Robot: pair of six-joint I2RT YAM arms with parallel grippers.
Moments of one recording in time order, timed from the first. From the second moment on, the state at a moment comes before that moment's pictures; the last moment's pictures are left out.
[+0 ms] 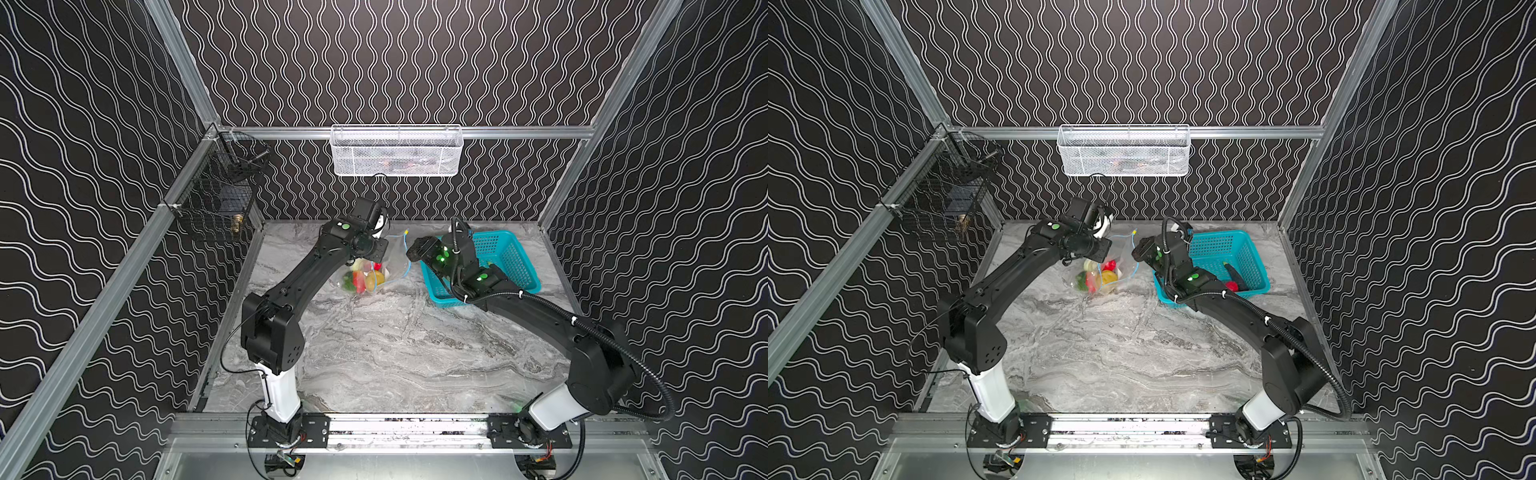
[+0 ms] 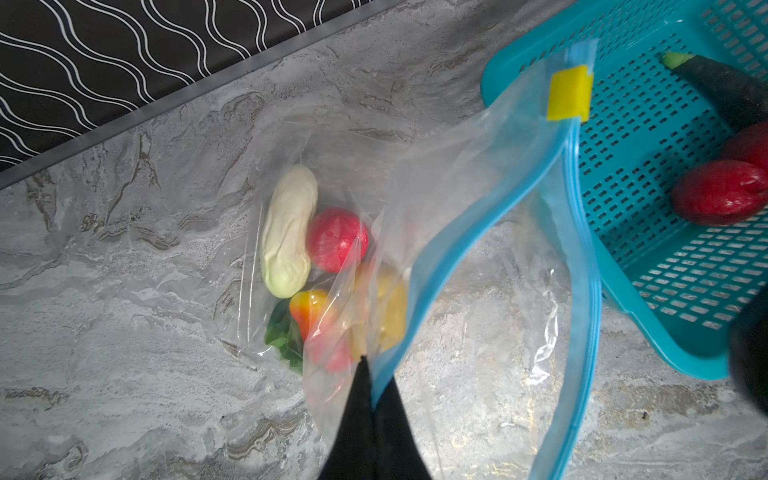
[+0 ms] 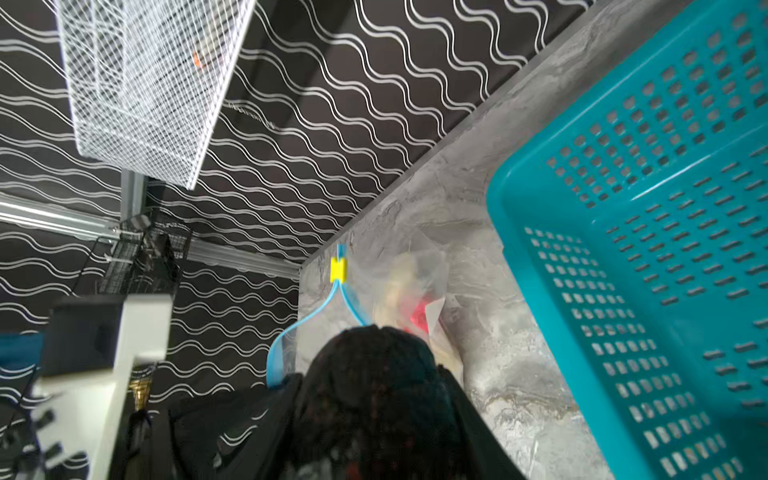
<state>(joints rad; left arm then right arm) -0.48 1.85 1.81 -0.89 -0.07 -0.02 0.63 1.59 1.19 0.02 0.16 1.08</state>
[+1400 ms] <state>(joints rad) -0.48 1.85 1.85 -0.93 -0.04 -0.02 0.77 1.88 1.39 0.00 0.14 1.07</state>
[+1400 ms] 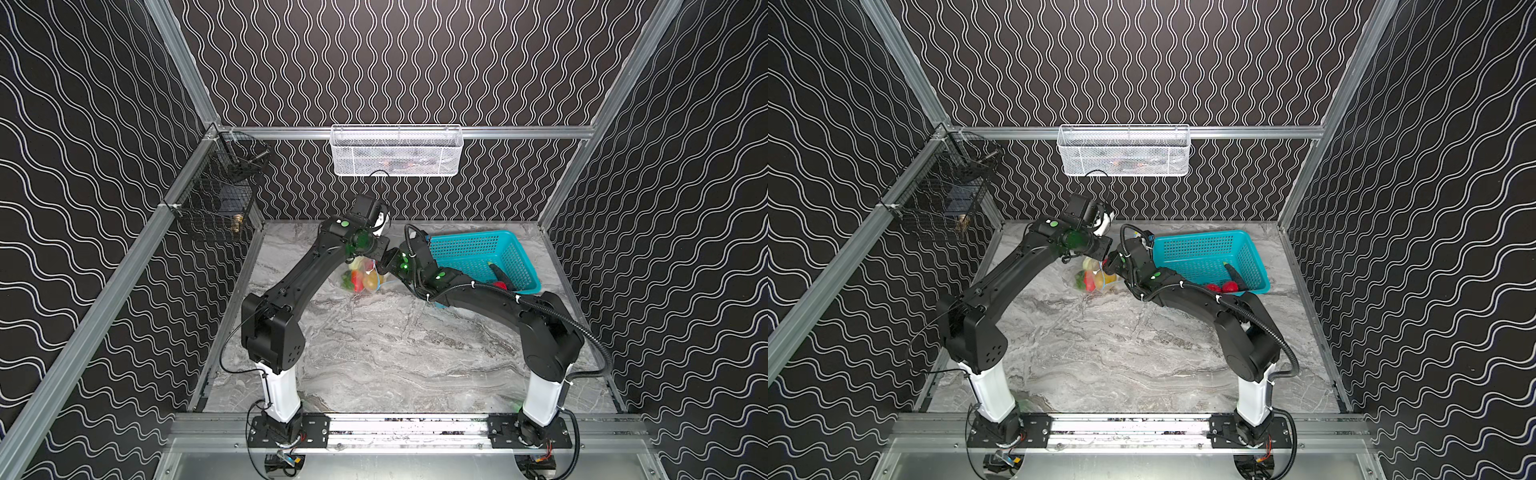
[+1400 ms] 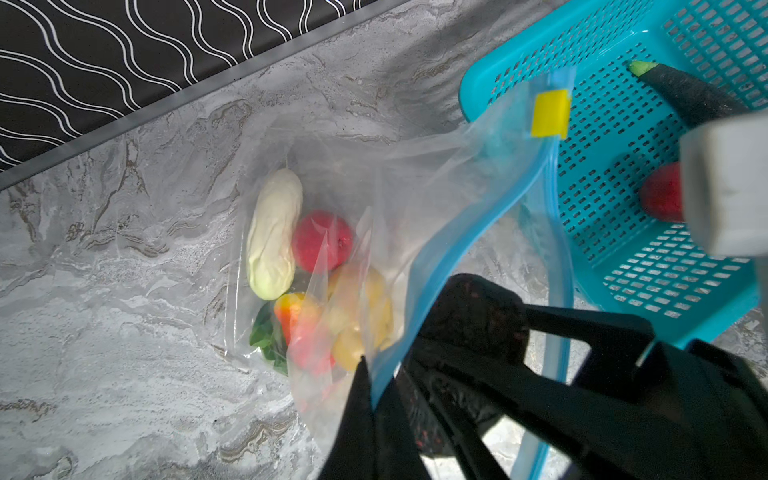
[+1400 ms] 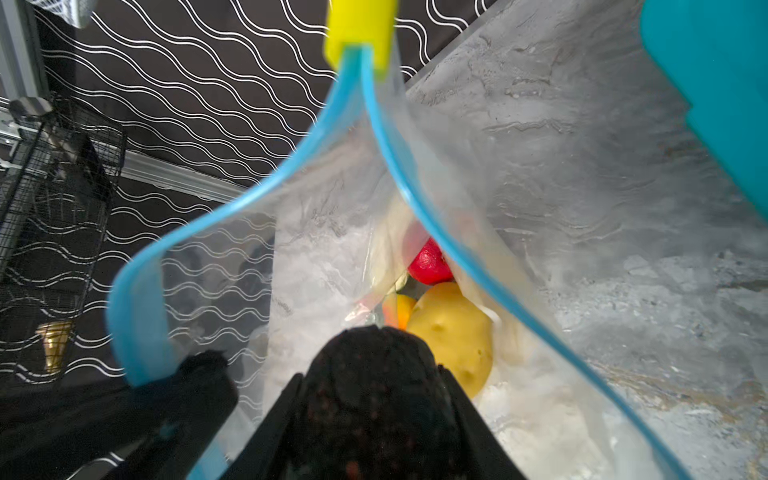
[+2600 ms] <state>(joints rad) -0.48 1.86 1.85 -0.93 -0.05 -0.02 0.77 1.78 1.33 -0.01 0.17 1.06</state>
